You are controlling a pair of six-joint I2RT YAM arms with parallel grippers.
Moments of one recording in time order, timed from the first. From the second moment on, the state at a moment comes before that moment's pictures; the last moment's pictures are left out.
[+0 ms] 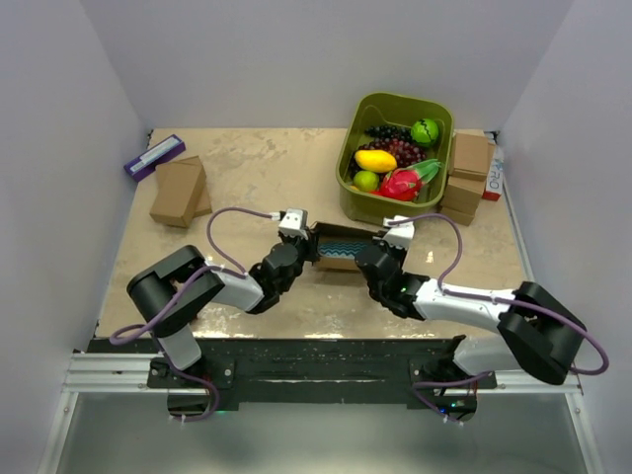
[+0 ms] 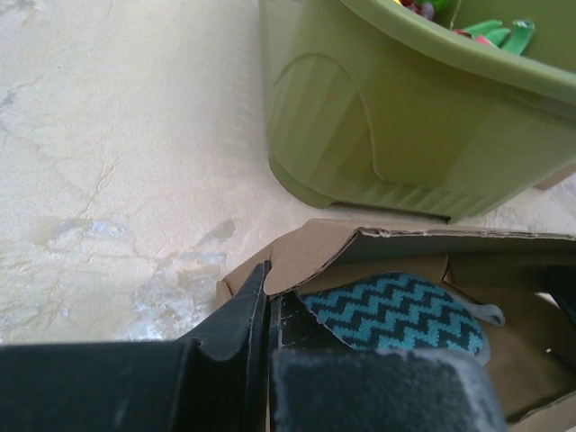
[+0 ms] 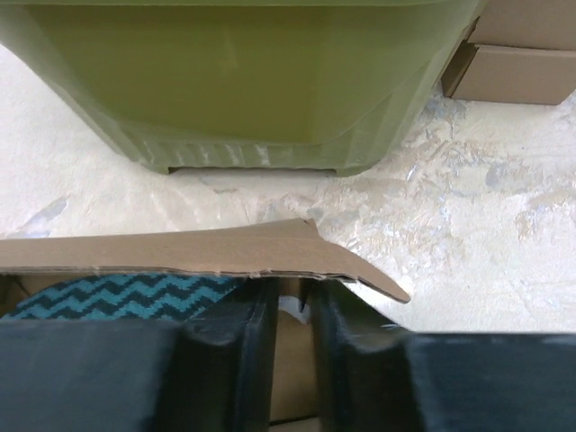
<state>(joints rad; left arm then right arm) -0.87 1.72 0.56 1.04 -0.45 -0.39 0.89 1.34 0.53 0.23 1.06 0.57</state>
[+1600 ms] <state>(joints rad) -0.99 1.51 0.09 1.25 -0.35 -0.11 0.94 1.16 0.66 -0.10 0.27 0.70</state>
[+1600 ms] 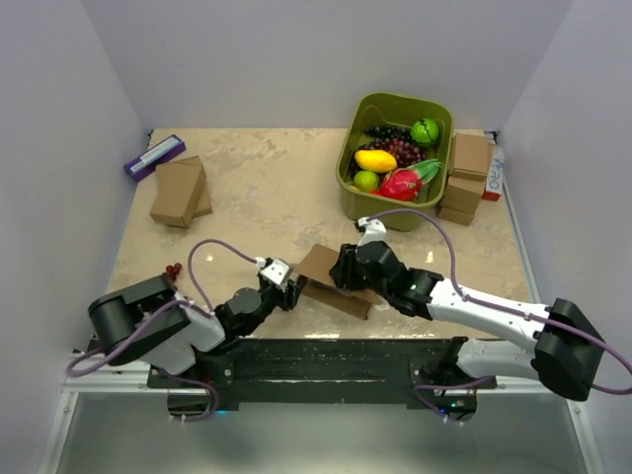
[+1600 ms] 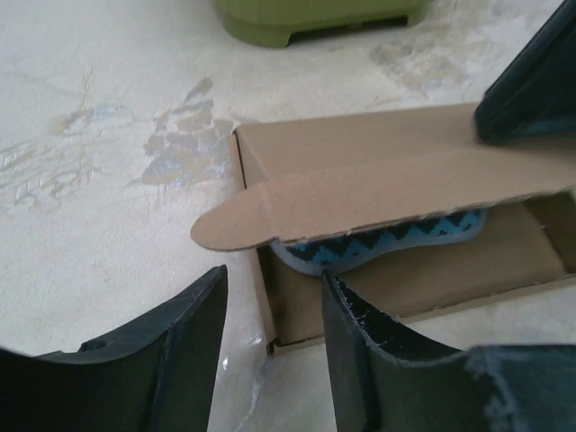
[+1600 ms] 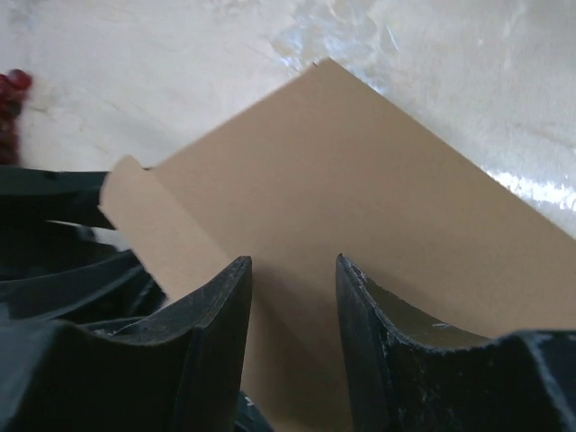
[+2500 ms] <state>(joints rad) -0.99 0.71 0.19 0.32 -0.10 -0.40 0.94 1.30 0.55 0.16 0.31 0.80</state>
